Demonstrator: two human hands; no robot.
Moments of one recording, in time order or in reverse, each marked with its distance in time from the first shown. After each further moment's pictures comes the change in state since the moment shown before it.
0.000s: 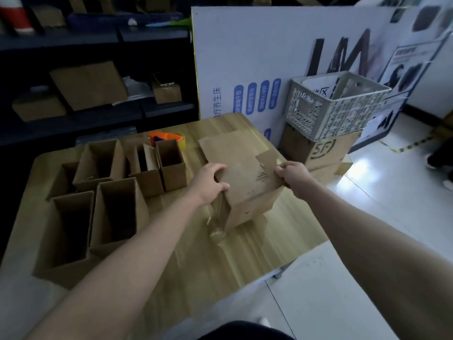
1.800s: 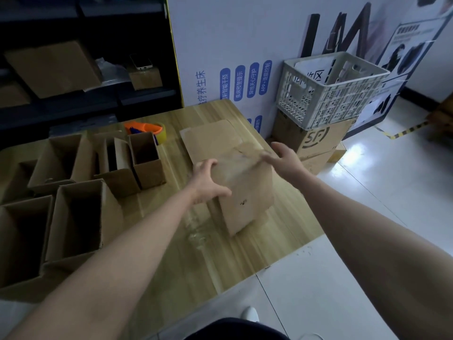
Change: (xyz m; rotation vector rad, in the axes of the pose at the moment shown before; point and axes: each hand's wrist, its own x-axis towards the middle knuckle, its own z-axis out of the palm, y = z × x) left_hand 0.054 0.004 0.057 -0.063 -0.177 -0.213; right_hand 0.052 0.009 -0.031 -0.166 -0.043 -0.272
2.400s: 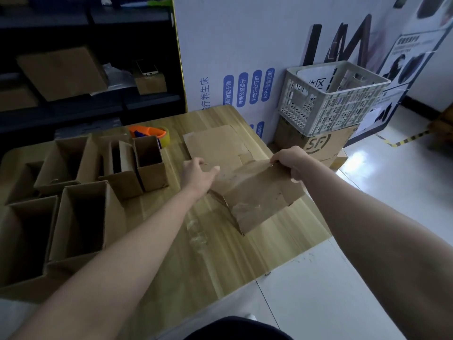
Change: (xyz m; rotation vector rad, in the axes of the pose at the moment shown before) left_hand 0.003 0.001 -0.008 -0.174 0.367 -0.077; right_hand 0.008 -0.040 -0.016 0.155 -0.015 0.474
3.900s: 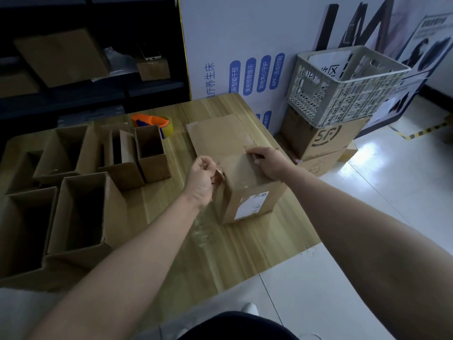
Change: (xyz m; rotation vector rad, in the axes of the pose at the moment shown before) left_hand -0.015 -0.001 0.015 -1.009 -0.132 -0.180; right_hand 0.025 0.019 0.045 -0.584 -0.199 -0.572
